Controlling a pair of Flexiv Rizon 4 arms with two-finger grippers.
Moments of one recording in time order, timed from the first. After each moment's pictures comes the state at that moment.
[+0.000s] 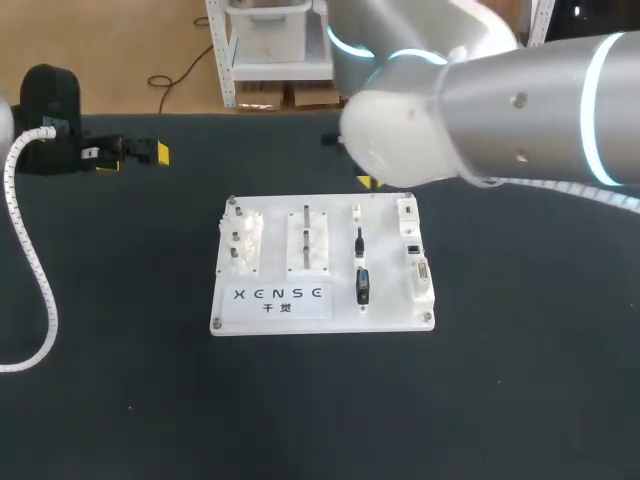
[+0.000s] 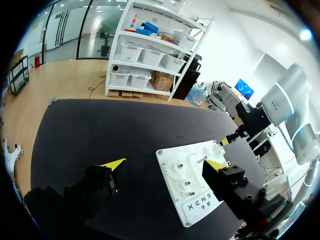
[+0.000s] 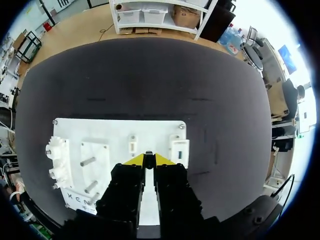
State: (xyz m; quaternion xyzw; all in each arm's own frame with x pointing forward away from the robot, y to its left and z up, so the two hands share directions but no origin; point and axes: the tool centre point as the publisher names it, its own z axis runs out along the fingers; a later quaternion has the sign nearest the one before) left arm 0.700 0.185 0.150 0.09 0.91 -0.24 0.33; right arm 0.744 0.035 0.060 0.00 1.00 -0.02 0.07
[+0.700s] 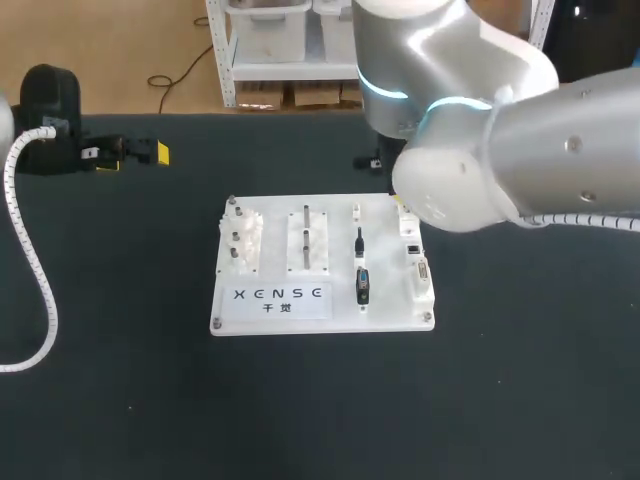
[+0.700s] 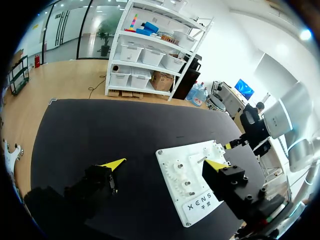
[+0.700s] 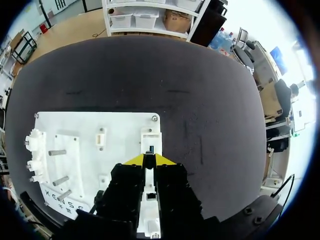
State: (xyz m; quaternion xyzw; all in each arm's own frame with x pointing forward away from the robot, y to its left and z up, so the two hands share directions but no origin) left arm 0.700 0.185 0.150 0.09 0.91 -0.24 0.33; right arm 0.731 -0.005 0.039 0.00 0.99 -0.06 0.11
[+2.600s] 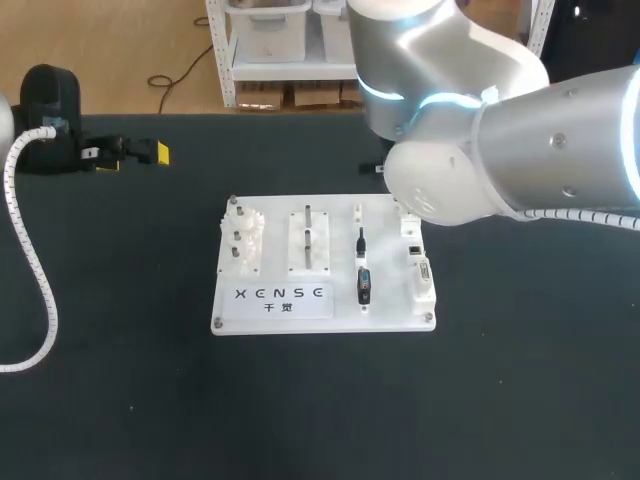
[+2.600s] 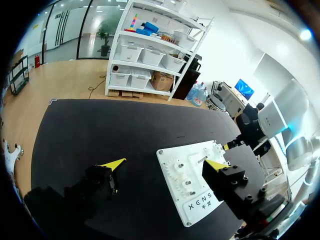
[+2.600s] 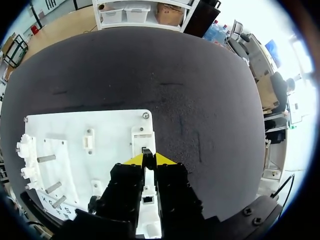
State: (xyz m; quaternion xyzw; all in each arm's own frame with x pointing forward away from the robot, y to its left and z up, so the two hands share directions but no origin) left arm 0.700 0.185 0.150 0.09 0.91 -0.24 0.33; right arm 0.731 -0.017 0.023 0.03 0.99 -0.08 0.08
